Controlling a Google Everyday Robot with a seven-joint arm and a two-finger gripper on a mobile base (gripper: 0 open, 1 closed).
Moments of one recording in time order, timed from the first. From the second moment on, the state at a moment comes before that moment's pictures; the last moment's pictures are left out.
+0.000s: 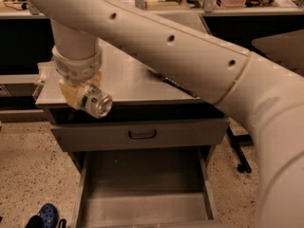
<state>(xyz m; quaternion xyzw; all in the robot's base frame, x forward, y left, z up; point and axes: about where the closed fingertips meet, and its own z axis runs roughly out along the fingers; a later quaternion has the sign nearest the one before) 0.522 0.159 0.874 -0.86 -0.49 -0.10 0.07</state>
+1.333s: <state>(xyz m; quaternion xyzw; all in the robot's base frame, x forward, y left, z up) 0.667 0.151 0.866 -0.96 -0.21 -0.14 0.12</state>
